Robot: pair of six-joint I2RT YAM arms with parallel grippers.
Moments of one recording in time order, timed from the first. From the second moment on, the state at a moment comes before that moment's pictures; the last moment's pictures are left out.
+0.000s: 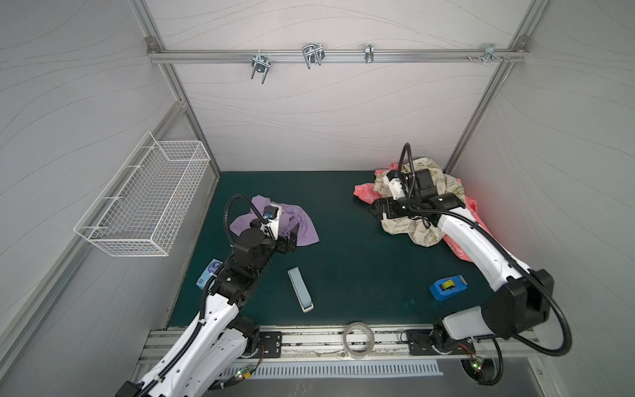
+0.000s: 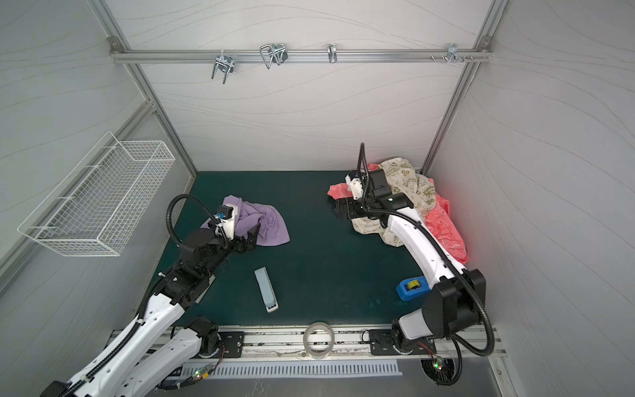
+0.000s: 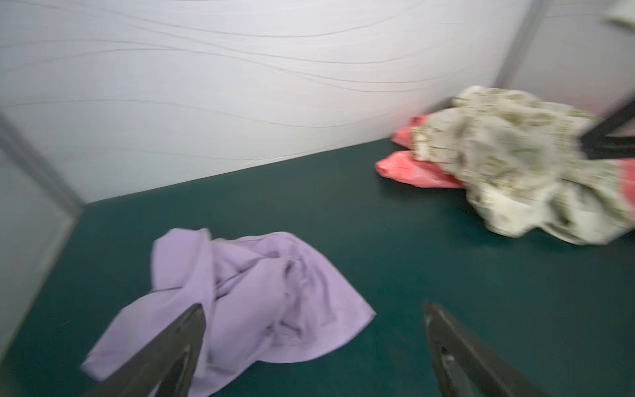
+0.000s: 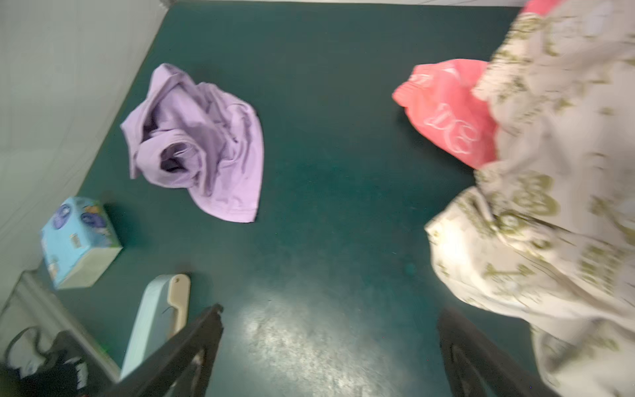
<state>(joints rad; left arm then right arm) -0.39 0.77 0.58 -0.09 -0.19 0.01 0.37 1.40 1.28 -0.69 -0.26 0.12</state>
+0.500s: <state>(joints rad) -0.16 1.32 0.32 0.56 -0.52 -0.01 0.22 1.25 0.64 -0.01 0.04 -0.04</state>
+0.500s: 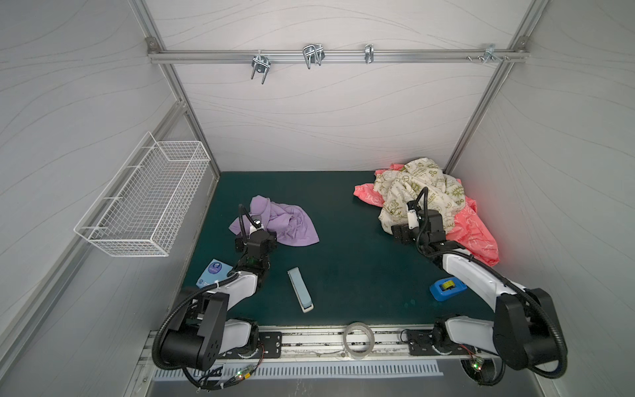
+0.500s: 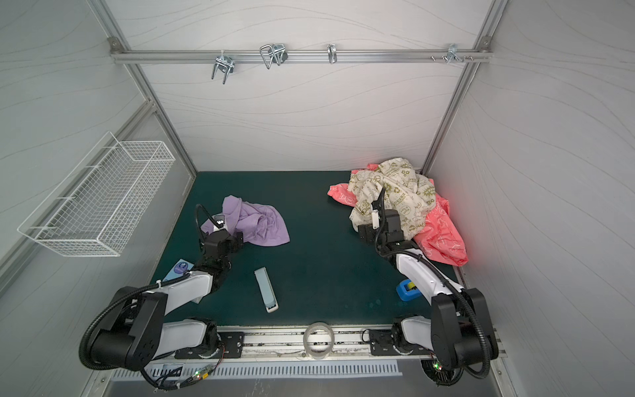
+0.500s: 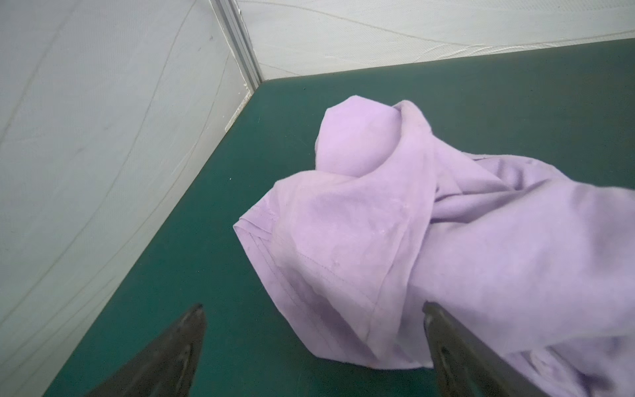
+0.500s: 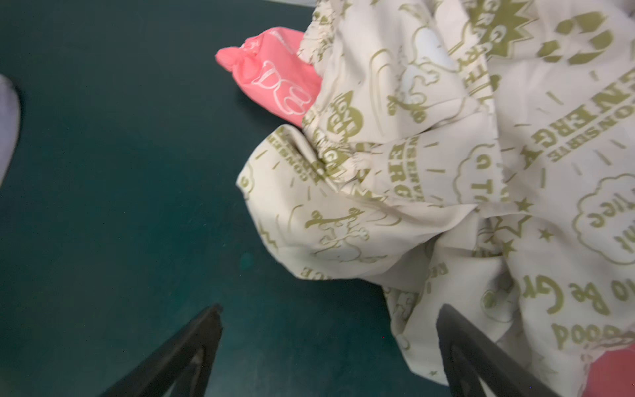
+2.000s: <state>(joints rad) 0.03 1.56 0.41 0.73 -0.10 -0.09 0.07 1.56 0.46 0.68 -0.17 -0.02</state>
